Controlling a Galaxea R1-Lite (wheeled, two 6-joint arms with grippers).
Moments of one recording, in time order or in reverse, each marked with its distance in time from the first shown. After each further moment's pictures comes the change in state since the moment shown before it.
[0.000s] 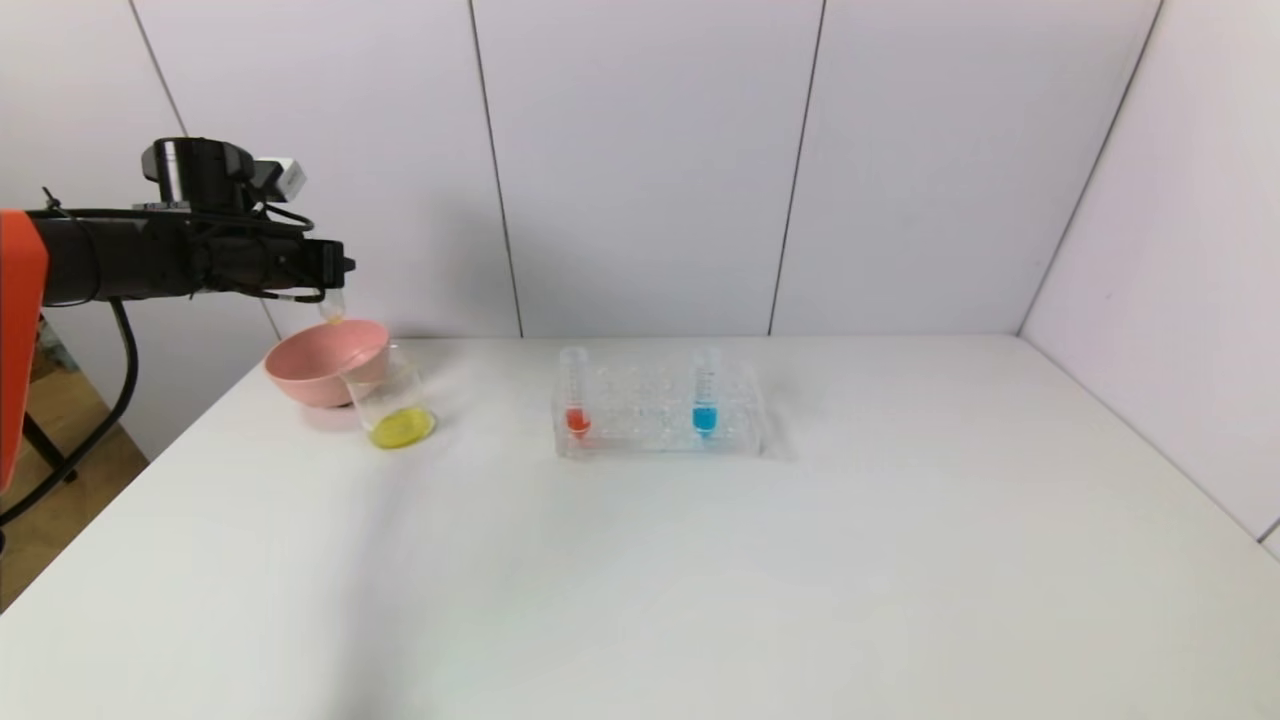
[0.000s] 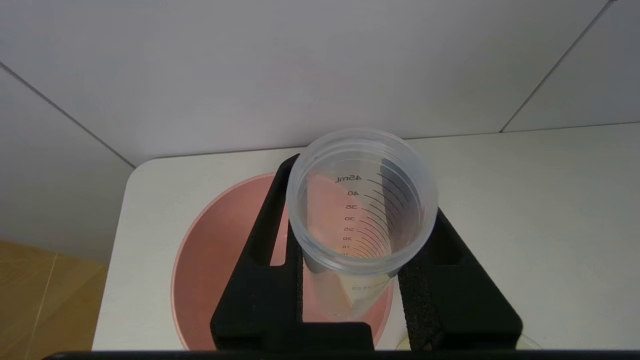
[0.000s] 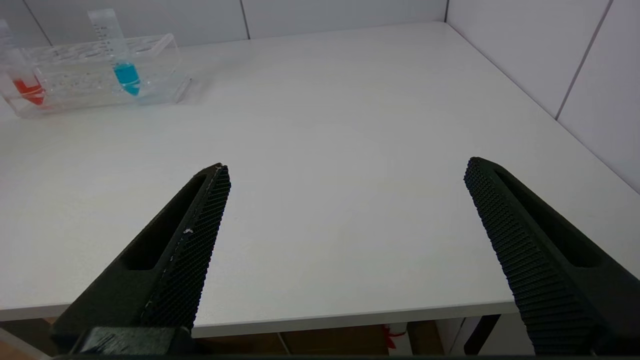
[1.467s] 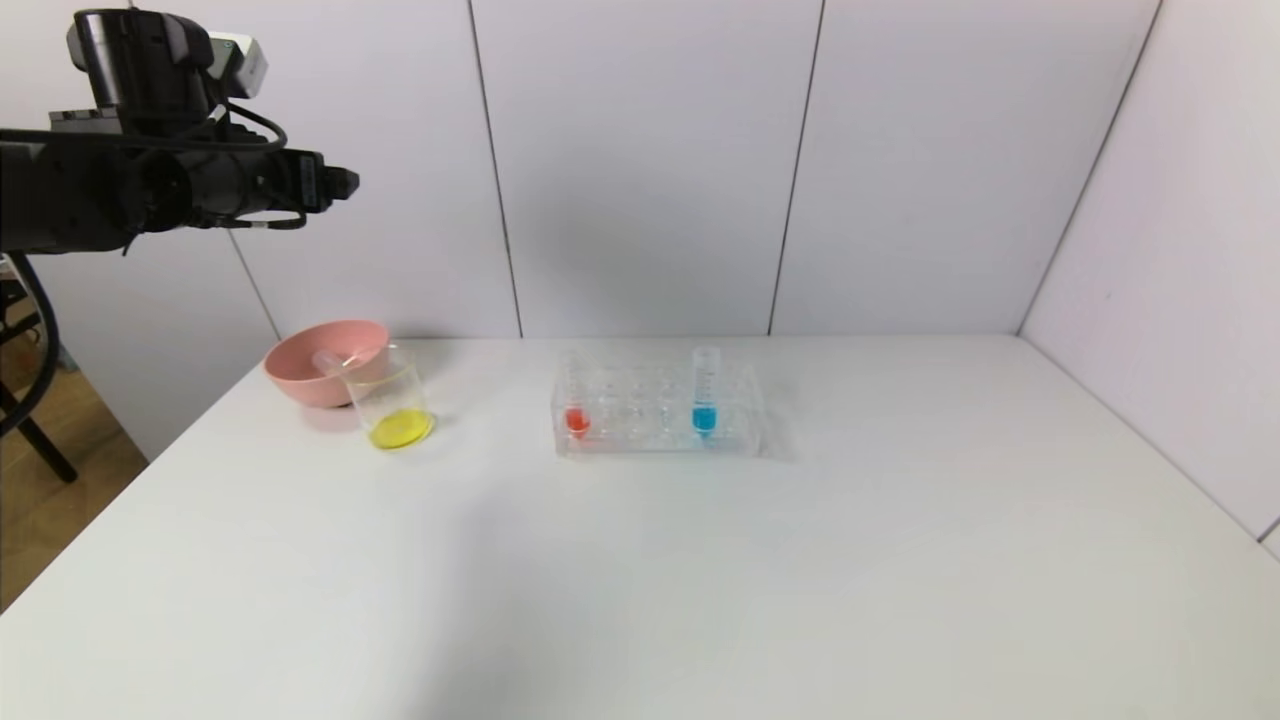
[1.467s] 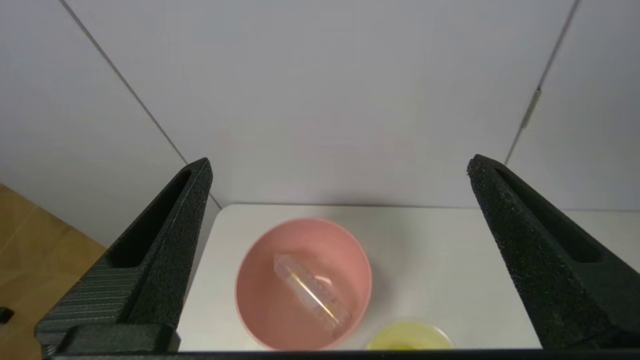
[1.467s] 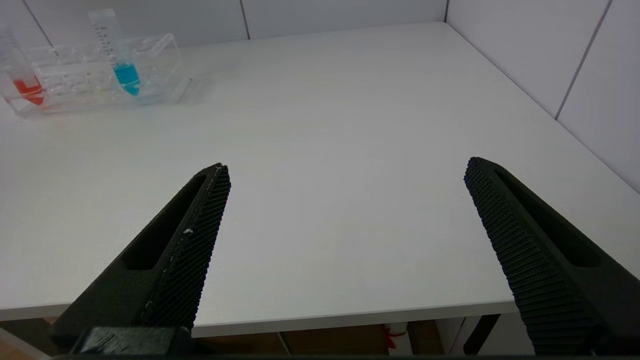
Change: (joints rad) left arm -0.147 -0.323 0.218 -0.131 0.338 0.011; right arm 0.000 0.000 0.000 0.000 0.000 0.000
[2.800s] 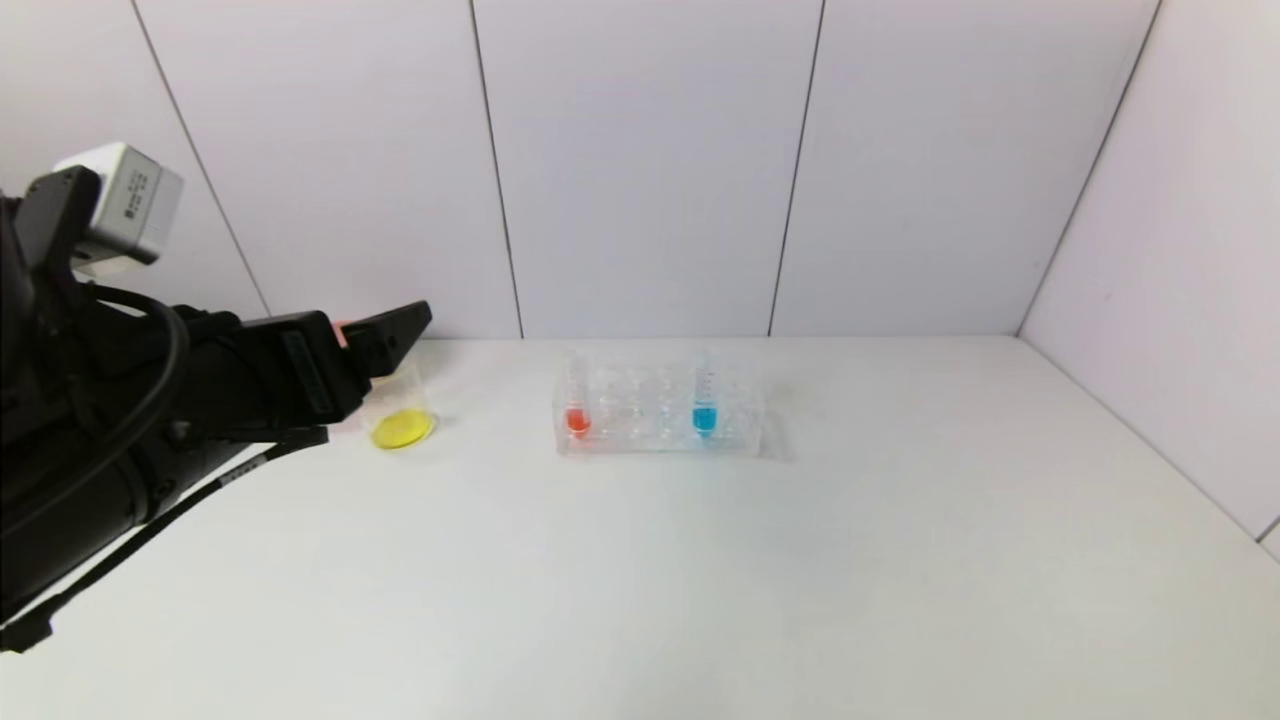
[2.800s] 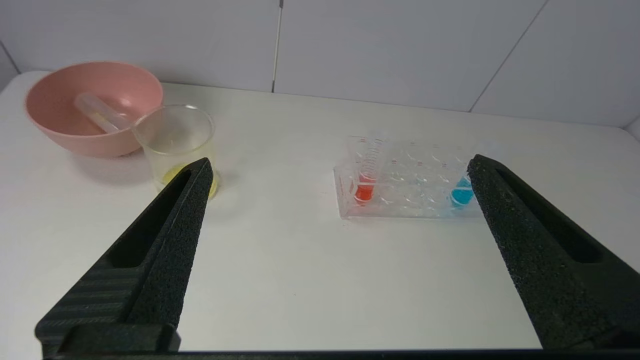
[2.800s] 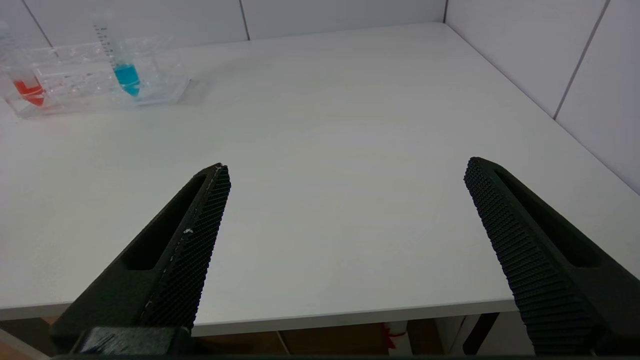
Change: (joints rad) left arm -0.622 -0.645 0.946 -0.302 0.324 -0.396; right arm 0.000 0.000 0.000 0.000 0.000 0.000
